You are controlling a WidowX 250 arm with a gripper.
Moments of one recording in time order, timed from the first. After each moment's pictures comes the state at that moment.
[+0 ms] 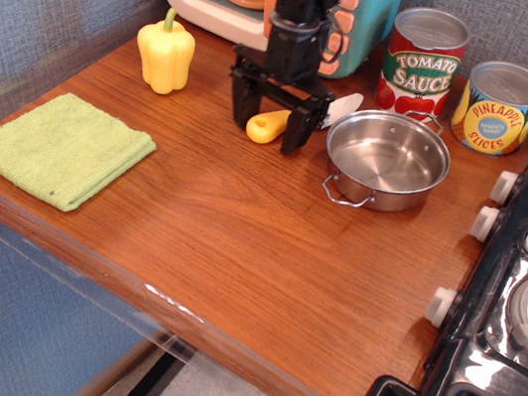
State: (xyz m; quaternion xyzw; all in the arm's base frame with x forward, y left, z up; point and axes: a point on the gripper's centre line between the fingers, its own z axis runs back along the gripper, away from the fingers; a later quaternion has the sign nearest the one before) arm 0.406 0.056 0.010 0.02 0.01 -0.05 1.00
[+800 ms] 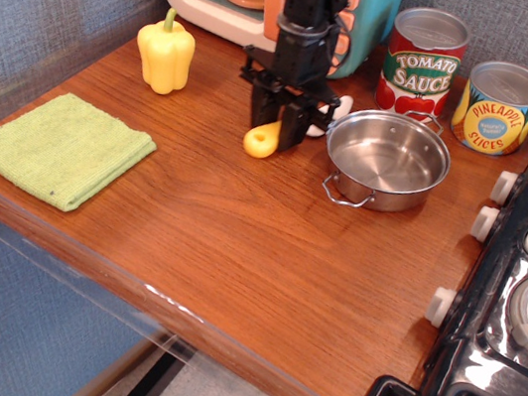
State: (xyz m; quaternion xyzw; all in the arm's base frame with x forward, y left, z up) arm 0.388 0.051 0.010 0.01 0.03 -0.08 1.00
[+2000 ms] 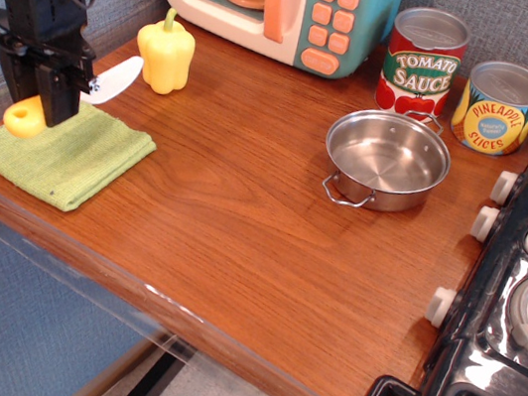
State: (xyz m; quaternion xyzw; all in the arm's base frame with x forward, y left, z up) arm 0.255 0.176 0.060 0.00 0.00 0.02 1.00
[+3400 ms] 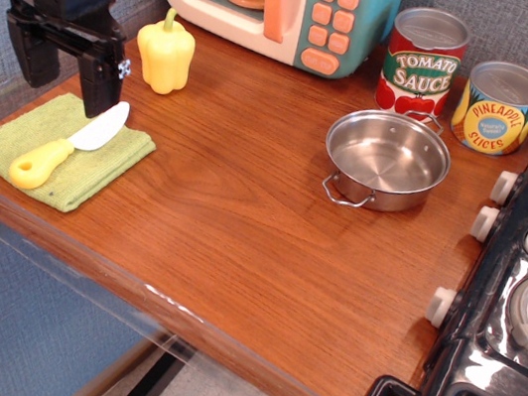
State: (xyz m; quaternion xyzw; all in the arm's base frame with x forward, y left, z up) arm 0.260 0.150 0.087 0.02 -0.02 0.01 1.00
